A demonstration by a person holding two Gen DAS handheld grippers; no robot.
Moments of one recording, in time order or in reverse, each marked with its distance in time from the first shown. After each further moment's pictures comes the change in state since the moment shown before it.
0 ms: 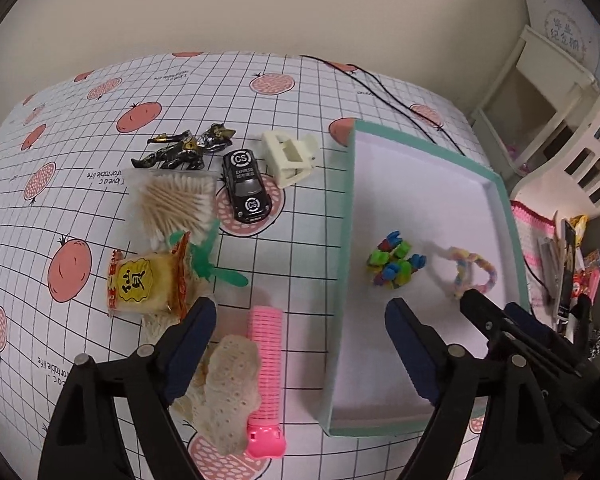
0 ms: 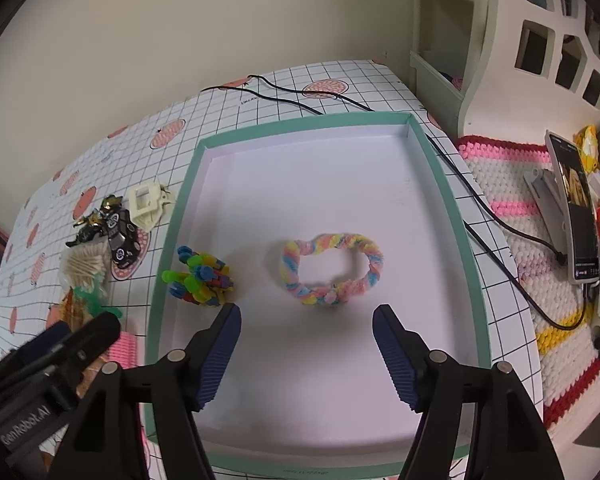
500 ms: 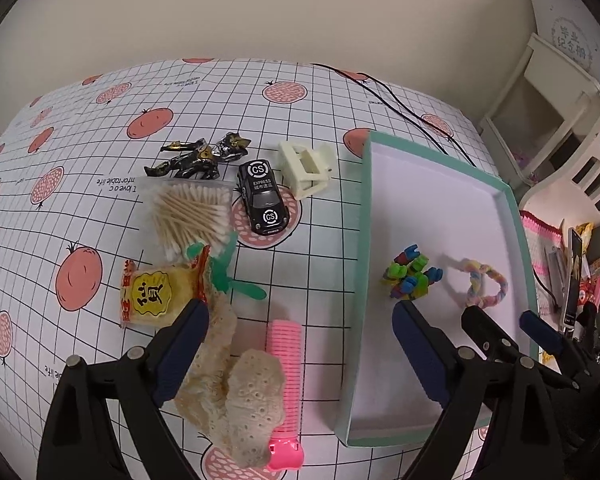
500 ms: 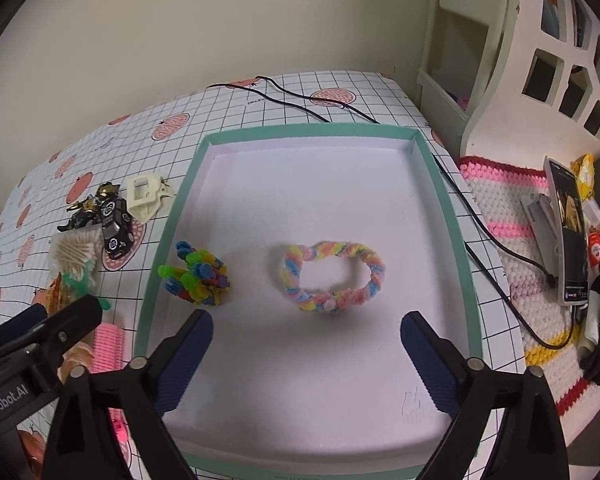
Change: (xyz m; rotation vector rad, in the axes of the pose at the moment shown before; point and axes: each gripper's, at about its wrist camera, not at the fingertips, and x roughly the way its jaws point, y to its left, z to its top) left arm -0.001 0.010 0.005 -0.011 -0.030 0.021; right arm 0.001 0.008 -0.001 -0.066 -0.025 -0.048
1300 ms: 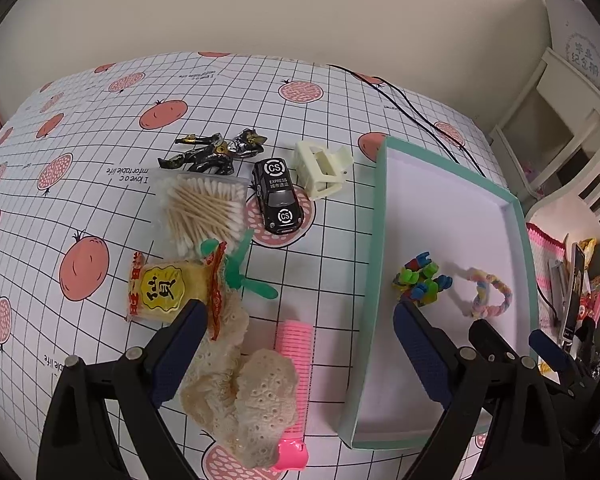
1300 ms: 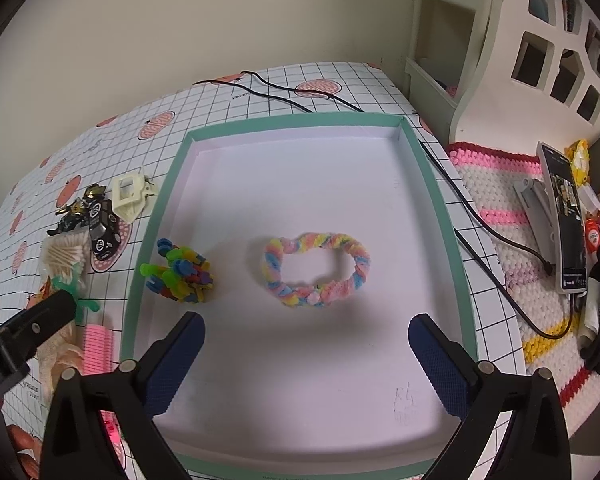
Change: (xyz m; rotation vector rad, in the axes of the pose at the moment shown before) left arm 0.001 0.009 0.000 -0.051 0.005 0.008; right arm 0.005 -0.009 -0.003 0.031 0.021 -0.019
